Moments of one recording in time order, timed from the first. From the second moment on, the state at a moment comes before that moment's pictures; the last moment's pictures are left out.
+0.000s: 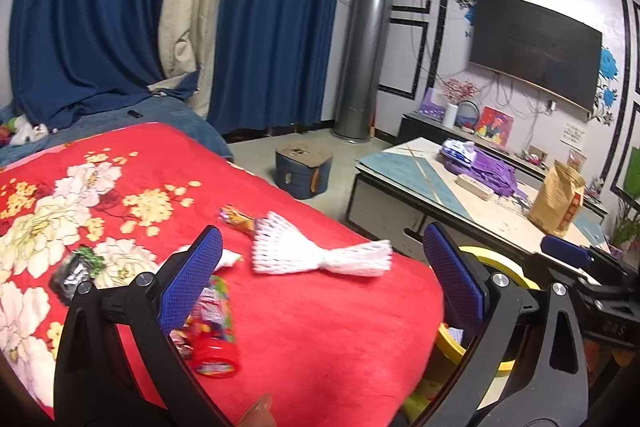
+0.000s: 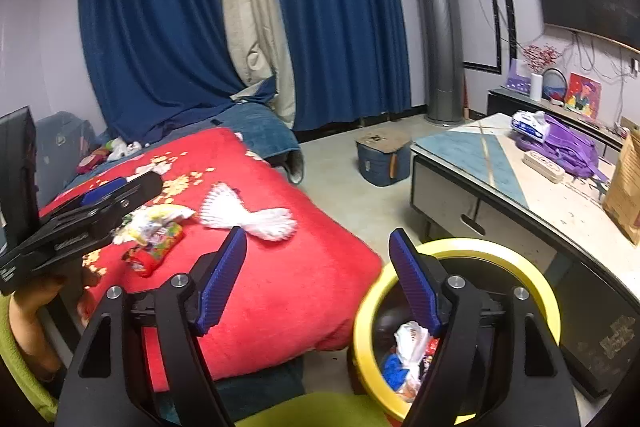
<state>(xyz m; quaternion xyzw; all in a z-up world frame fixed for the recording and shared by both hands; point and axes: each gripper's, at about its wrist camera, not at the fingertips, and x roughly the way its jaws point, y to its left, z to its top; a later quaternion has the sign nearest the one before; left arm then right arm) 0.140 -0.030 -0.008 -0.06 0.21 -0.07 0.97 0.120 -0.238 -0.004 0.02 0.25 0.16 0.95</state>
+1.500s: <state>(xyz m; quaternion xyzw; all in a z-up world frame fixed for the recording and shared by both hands) 0.144 0.155 -0.030 -0.14 0.26 0.12 0.95 0.161 -0.041 -0.049 -0.05 0.33 0.29 0.90</state>
